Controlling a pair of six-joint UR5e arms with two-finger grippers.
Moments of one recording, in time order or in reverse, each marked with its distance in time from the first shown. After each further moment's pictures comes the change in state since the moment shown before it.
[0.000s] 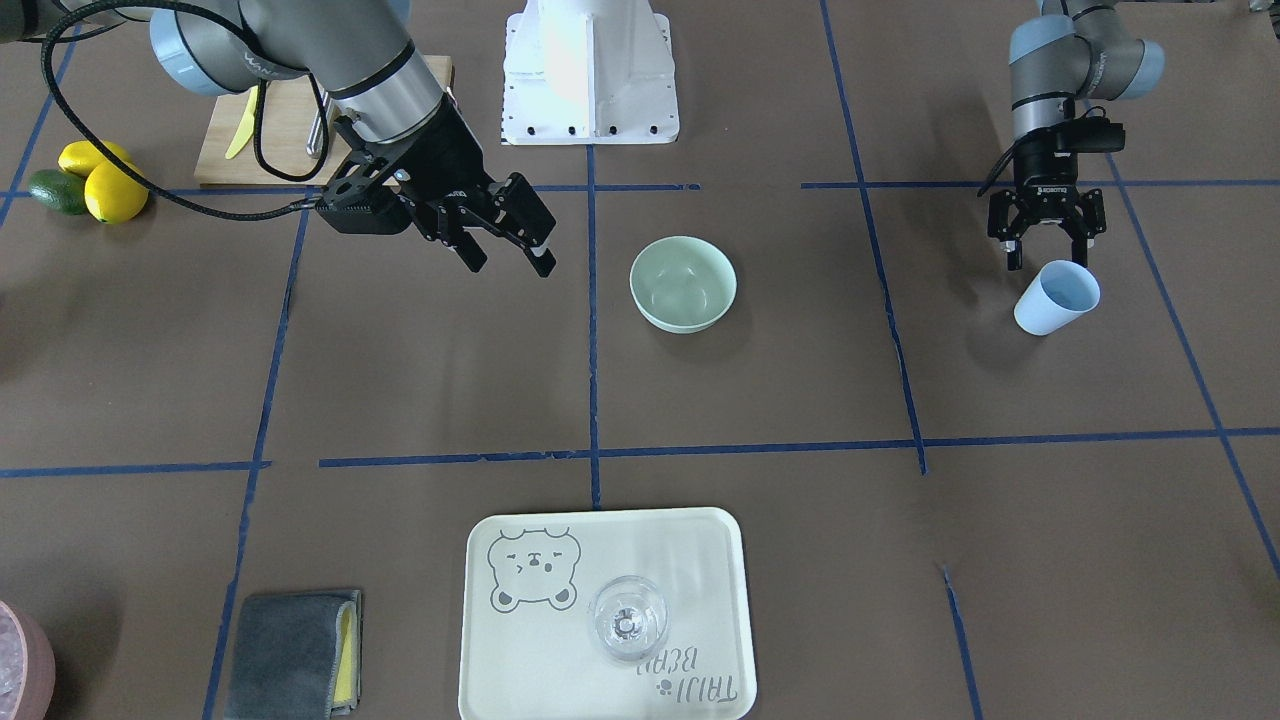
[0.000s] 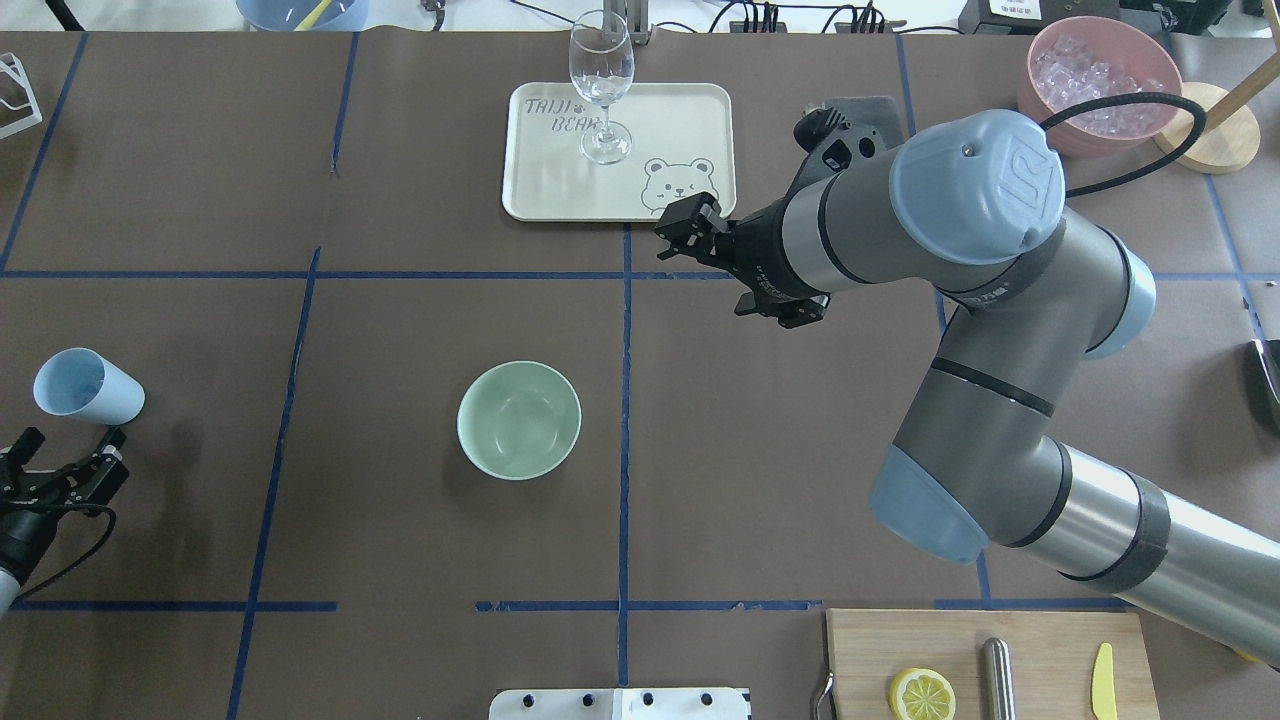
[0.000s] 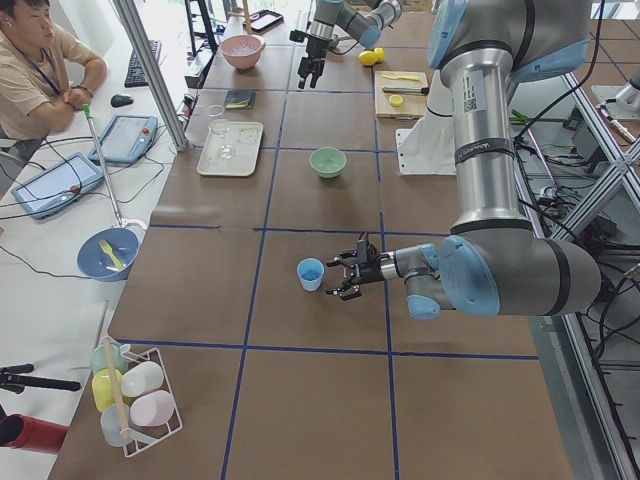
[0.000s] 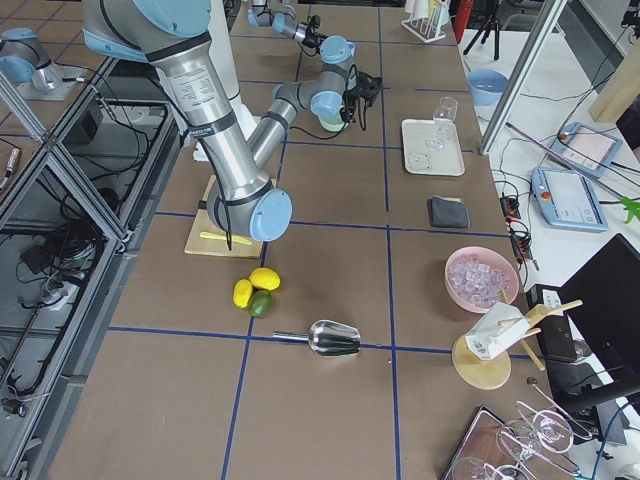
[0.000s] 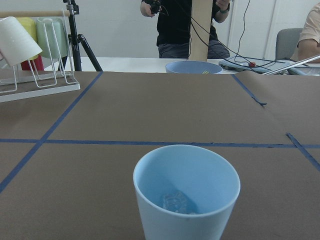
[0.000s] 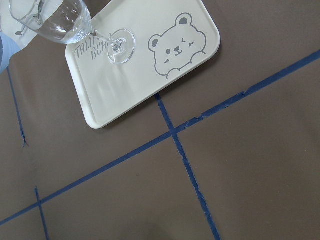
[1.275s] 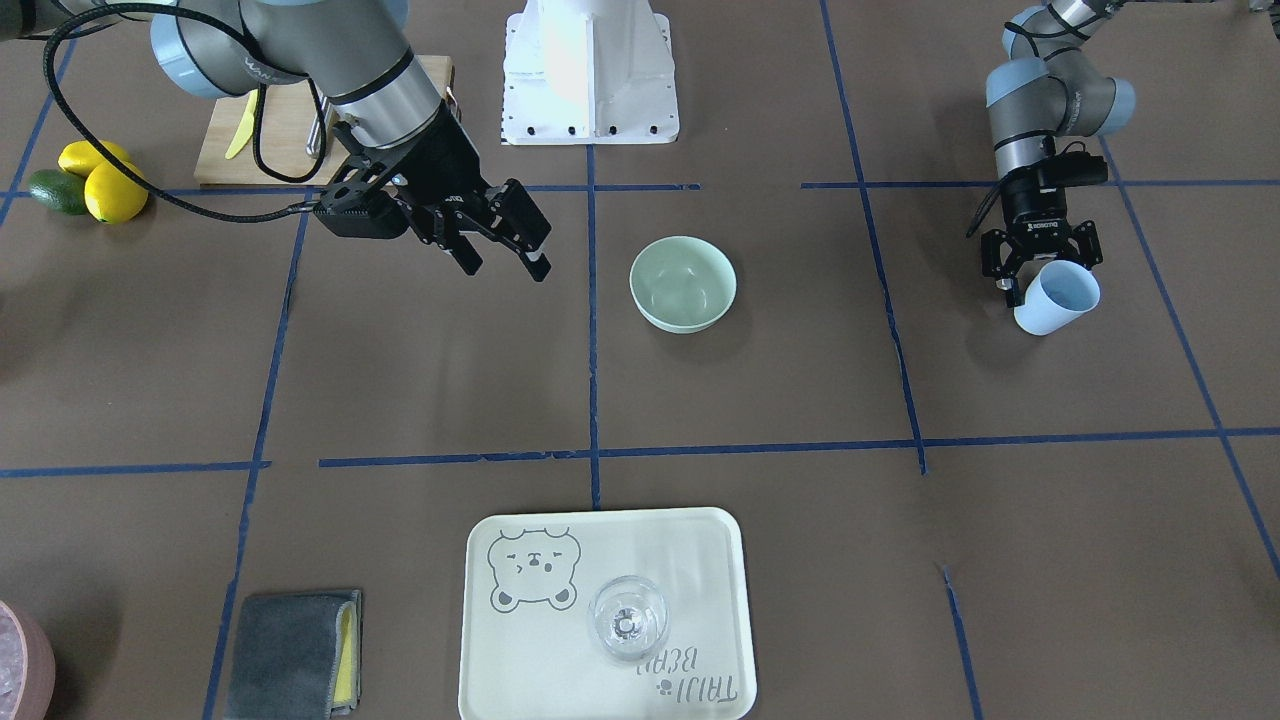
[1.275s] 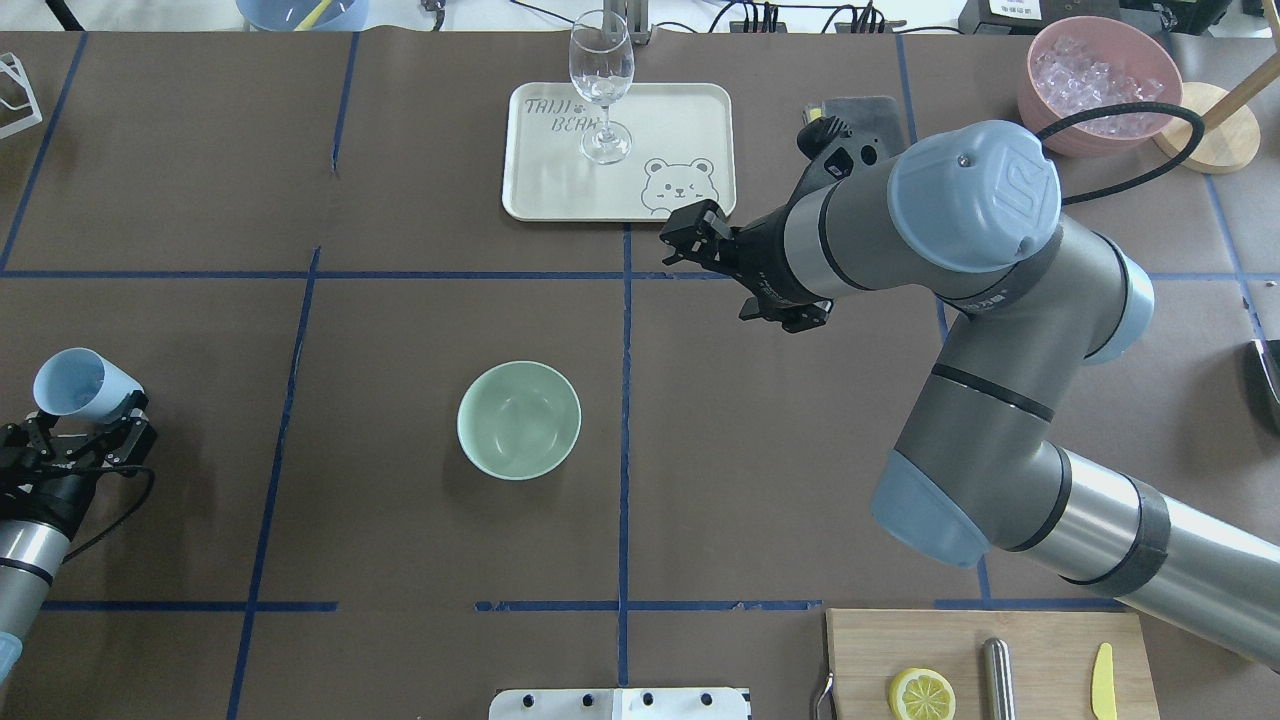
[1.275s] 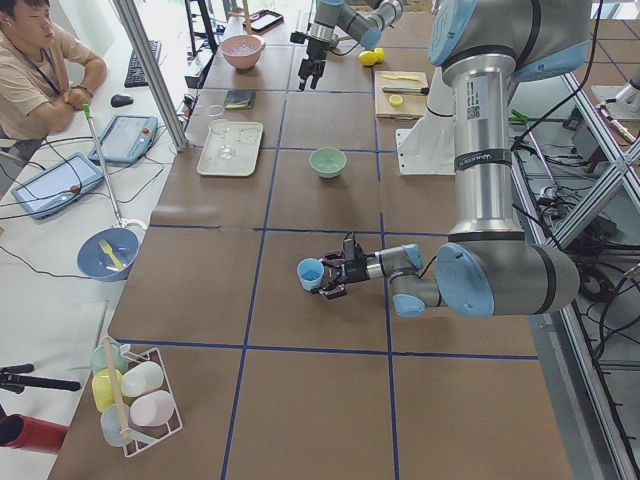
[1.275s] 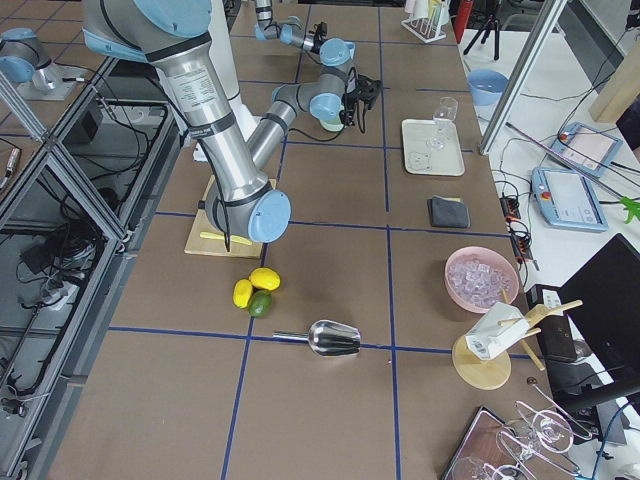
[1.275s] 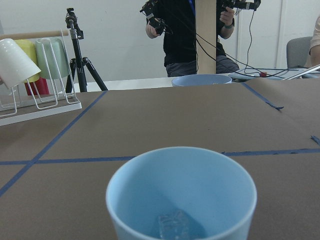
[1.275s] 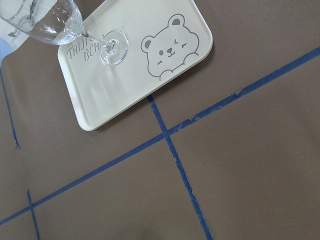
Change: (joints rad) left arm -0.114 -0.120 0.097 0.000 0.003 0.091; right arm -0.006 -0.009 -0.005 -0.001 -0.009 0.001
